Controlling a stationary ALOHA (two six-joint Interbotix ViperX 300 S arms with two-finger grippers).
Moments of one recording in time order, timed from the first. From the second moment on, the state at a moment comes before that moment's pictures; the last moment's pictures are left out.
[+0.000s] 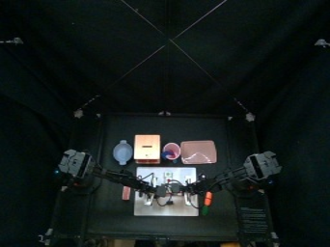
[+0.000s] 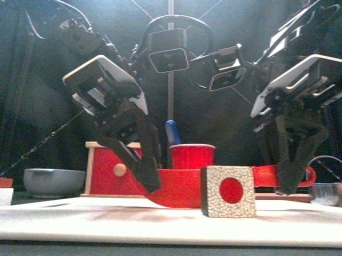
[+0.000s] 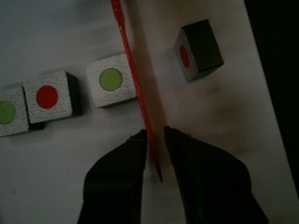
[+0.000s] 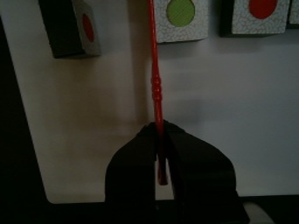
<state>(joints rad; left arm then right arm) -0.19 0.21 0.52 0.03 0.22 0.00 0.21 0.05 0.64 -0.11 0.51 0.37</state>
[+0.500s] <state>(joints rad) -0.20 0.10 0.54 0.07 0.22 0.00 0.20 -0.02 0.64 -0.10 0.56 0.37</state>
